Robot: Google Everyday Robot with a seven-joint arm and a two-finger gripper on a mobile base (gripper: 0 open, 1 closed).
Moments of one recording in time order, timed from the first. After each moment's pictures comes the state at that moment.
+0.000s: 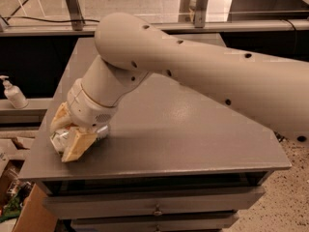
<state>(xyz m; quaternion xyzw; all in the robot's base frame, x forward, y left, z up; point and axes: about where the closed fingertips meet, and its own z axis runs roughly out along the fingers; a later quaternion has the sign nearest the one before) 0.410 0.191 0.847 -0.84 0.41 0.24 0.26</state>
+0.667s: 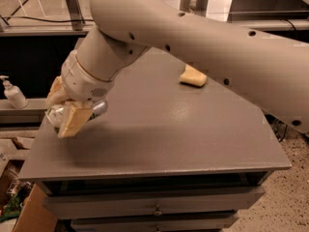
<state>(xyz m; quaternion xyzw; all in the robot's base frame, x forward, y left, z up) 0.443 0.199 0.890 -0.84 0.40 0.21 0.29</state>
